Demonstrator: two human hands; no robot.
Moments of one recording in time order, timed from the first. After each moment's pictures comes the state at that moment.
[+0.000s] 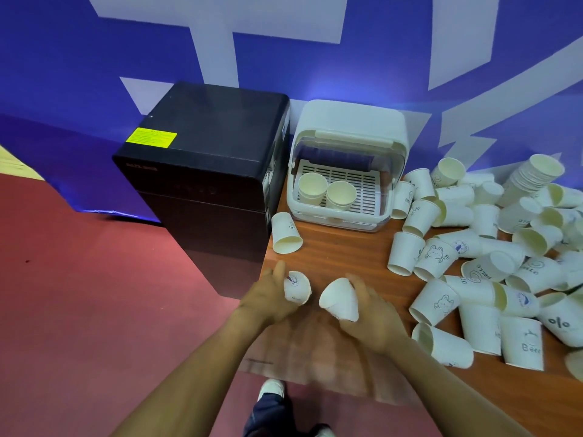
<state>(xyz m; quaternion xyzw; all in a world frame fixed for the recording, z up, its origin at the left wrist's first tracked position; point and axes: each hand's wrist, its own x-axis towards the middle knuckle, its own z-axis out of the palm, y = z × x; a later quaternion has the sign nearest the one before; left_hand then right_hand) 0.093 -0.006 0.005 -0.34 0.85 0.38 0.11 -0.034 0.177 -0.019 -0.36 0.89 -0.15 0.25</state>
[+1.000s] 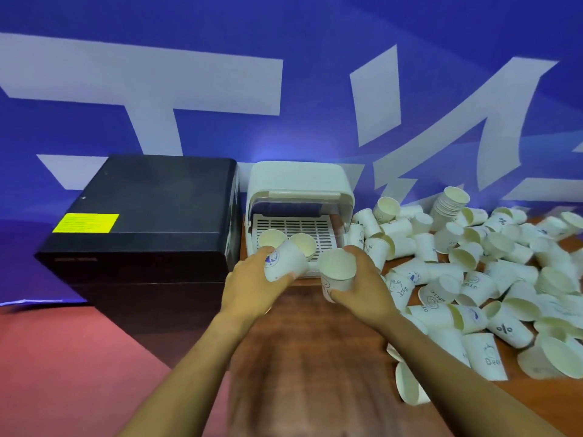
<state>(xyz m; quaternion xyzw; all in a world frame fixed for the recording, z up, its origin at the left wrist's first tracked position) 0.009 -0.071 0.070 -0.26 0.88 0.38 -0.09 -0.104 0.117 0.061 -0.27 0.88 -0.39 0.11</state>
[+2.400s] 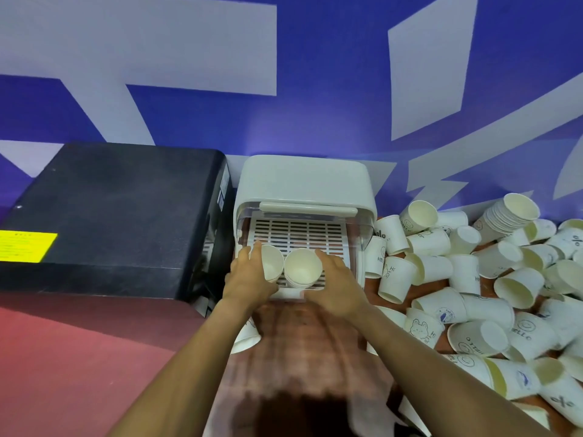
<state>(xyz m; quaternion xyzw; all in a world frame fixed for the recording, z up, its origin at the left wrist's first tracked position) -0.114 -0.123 -0.008 -0.37 0.88 0.30 0.07 -0.214 0.037 -0.008 -0.31 0.88 -0.26 0.26</state>
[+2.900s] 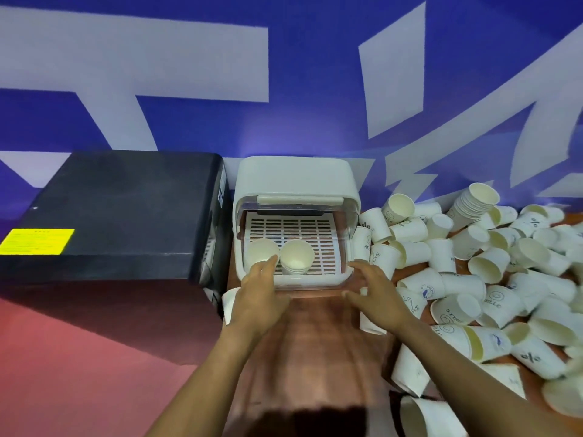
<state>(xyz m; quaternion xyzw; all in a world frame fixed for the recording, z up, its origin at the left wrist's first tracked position) -0.059 -0.070 0.020 -0.27 0.89 0.36 0.00 -0.189 0.127 0.017 -0.26 0.90 -0.30 0.20</state>
